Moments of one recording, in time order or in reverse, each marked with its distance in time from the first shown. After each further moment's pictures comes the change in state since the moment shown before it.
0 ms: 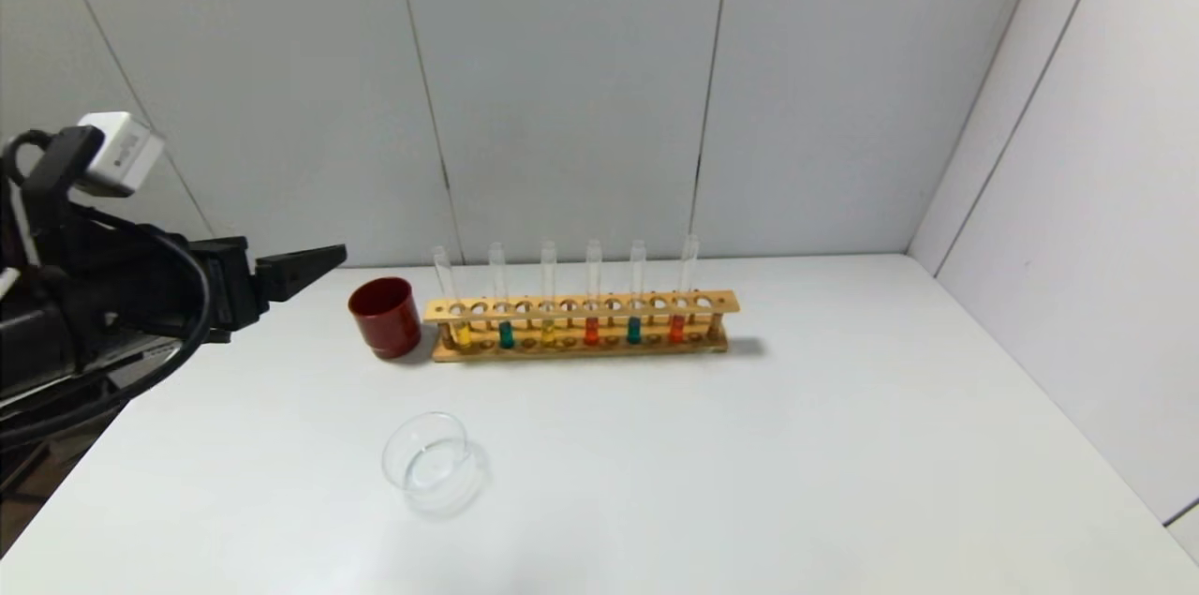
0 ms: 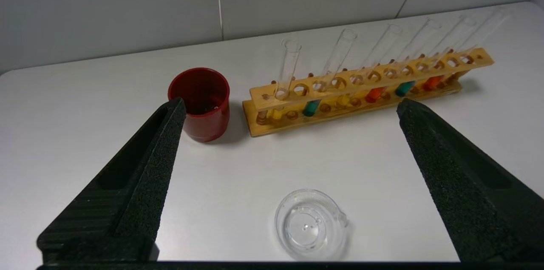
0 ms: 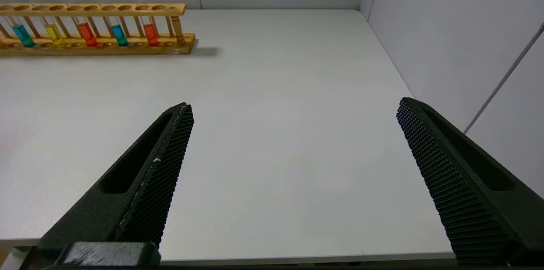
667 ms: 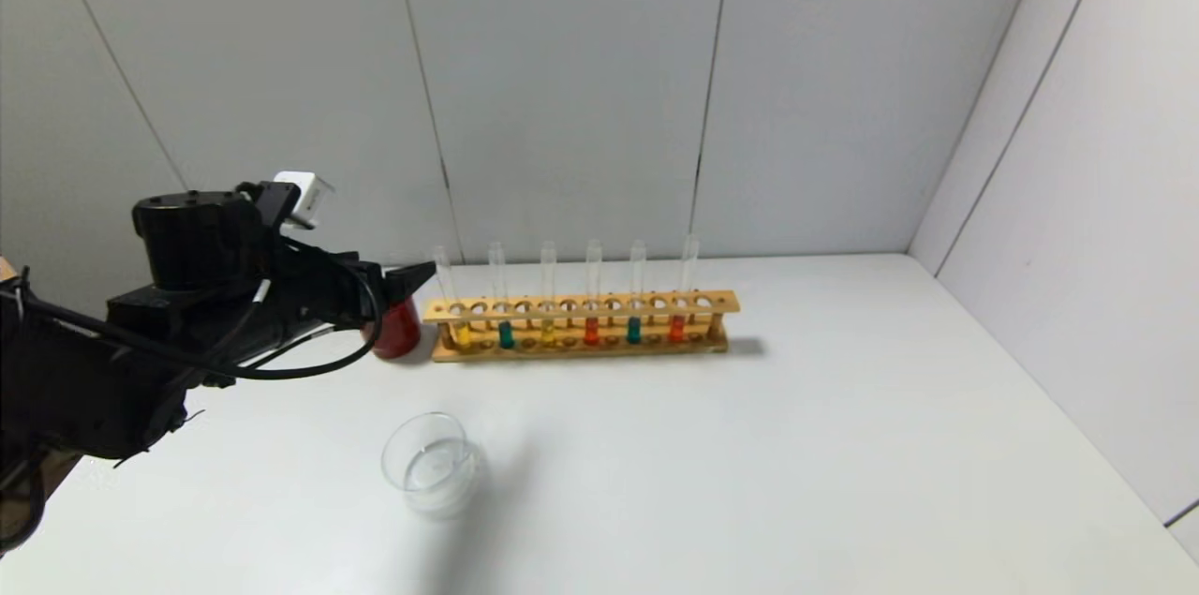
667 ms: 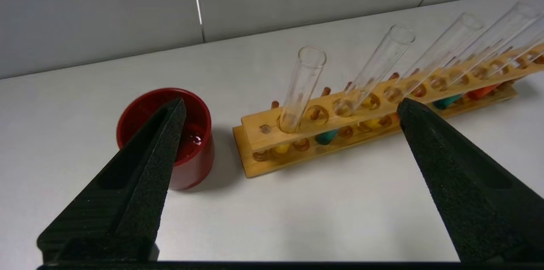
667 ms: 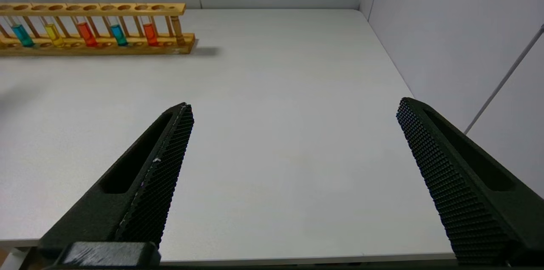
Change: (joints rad) left arm -0.049 0.453 -0.035 -0.405 0.001 0.007; right arm 0.000 0.000 0.000 0.000 0.000 0.000
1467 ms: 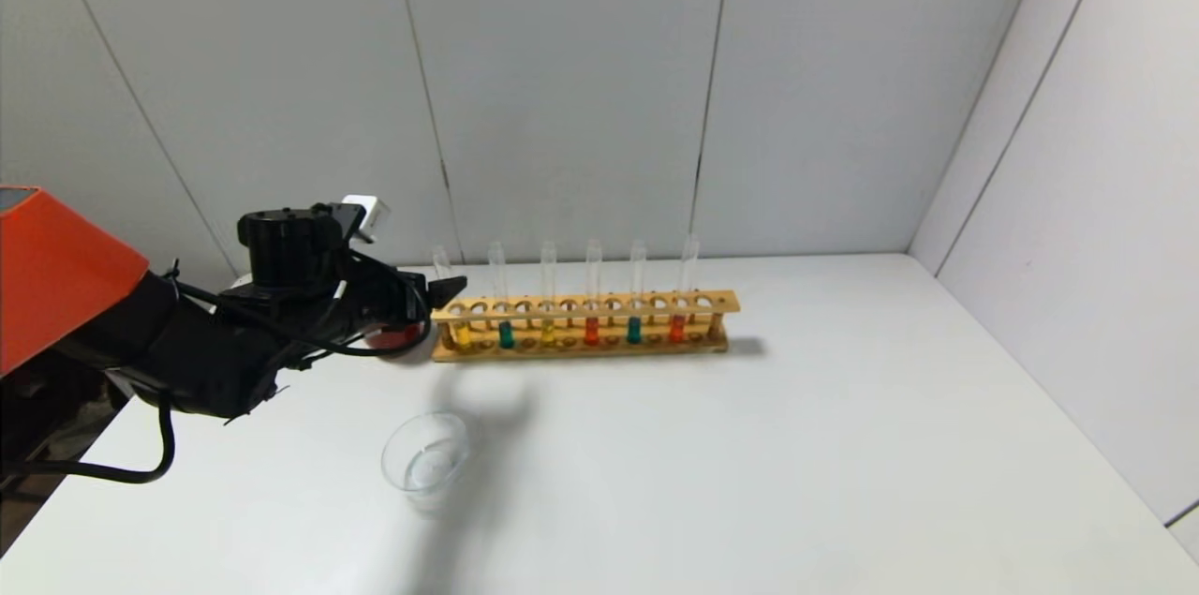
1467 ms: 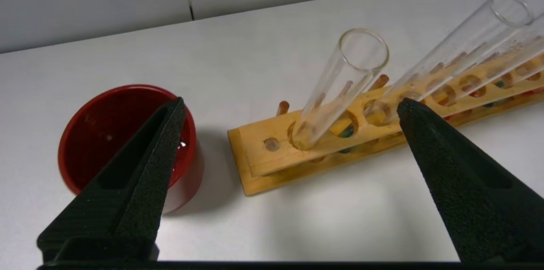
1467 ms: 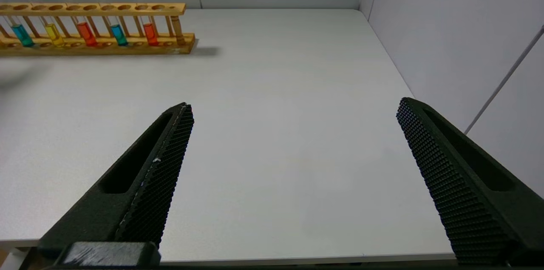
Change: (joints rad) left arm -0.023 0.223 -0.163 0.007 0.017 0.001; right arm 0.000 0.000 0.000 0.000 0.000 0.000
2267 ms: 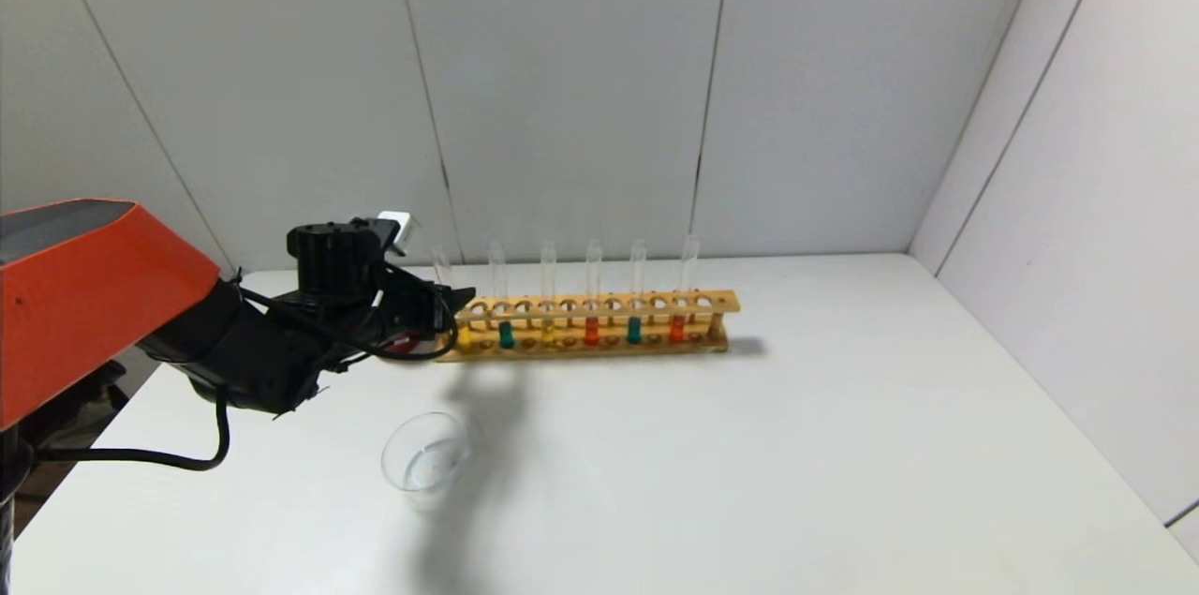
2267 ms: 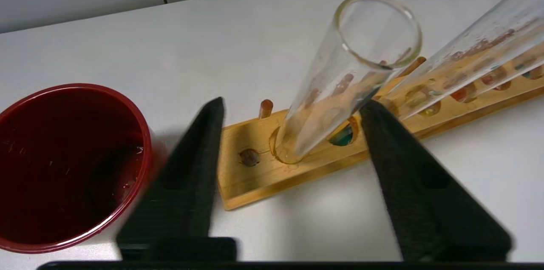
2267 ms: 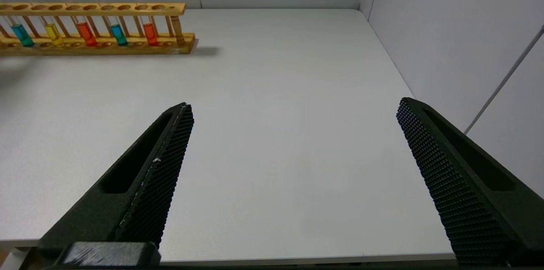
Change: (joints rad) left arm -0.033 0.107 -0.068 -0.003 0.001 -0.002; right arm 0.000 0.000 0.000 0.000 0.000 0.000
